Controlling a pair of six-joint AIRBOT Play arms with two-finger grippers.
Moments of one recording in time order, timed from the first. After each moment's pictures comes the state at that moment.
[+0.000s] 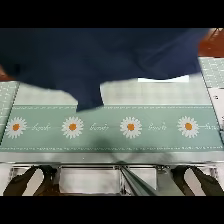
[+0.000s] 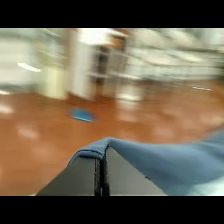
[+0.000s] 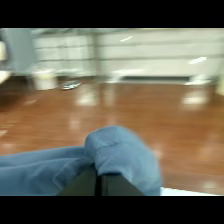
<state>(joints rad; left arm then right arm) 0.39 -0.80 1.98 0.69 -1.25 -1.38 -0.44 -0.79 1.89 -0.87 1.30 1.37</state>
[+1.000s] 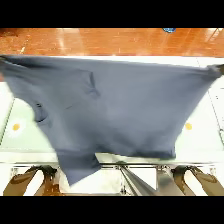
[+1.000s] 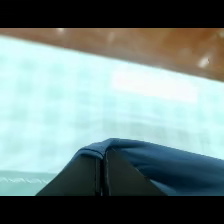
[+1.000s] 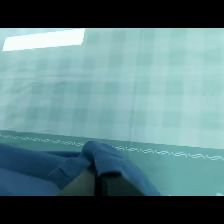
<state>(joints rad) 0.26 -0.76 1.25 1.09 -1.17 -1.54 -0.30 -0.85 1.42 -1.01 1.48 1.46</state>
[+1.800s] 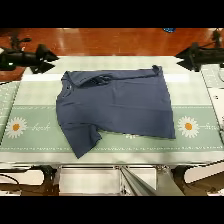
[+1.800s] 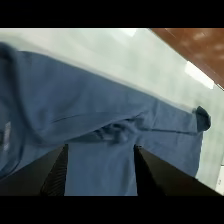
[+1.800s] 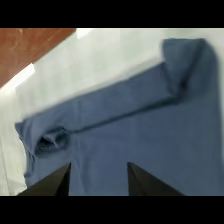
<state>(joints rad) 0.25 -1.56 1.48 0.78 -1.13 -1.58 -0.41 -1.75 1.71 -0.66 1.36 1.44</state>
